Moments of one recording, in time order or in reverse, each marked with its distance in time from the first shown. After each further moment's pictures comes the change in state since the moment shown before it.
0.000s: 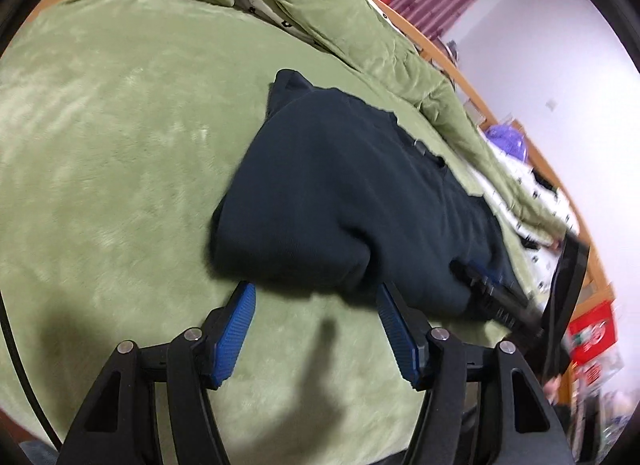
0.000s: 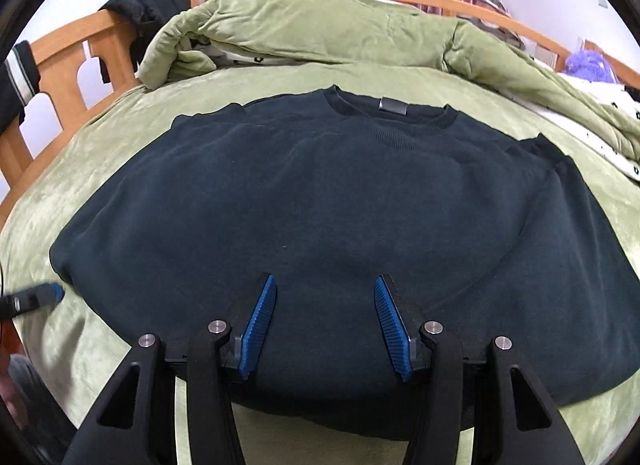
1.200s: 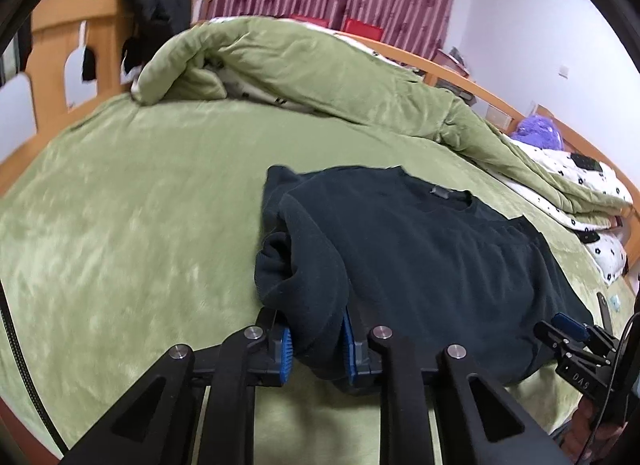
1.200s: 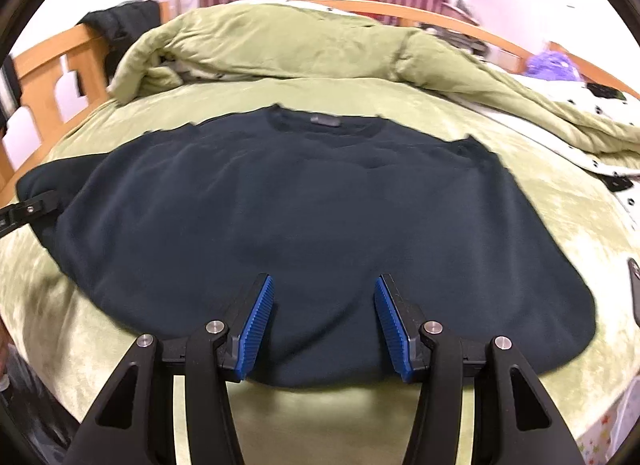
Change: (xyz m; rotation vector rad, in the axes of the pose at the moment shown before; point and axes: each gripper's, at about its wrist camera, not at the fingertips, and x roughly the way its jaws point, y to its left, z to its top) left arm -0.006 -0.089 0.040 0.266 -0.215 0.284; right arm -0.051 -0.057 -0.006 0.054 -0.026 -0.119
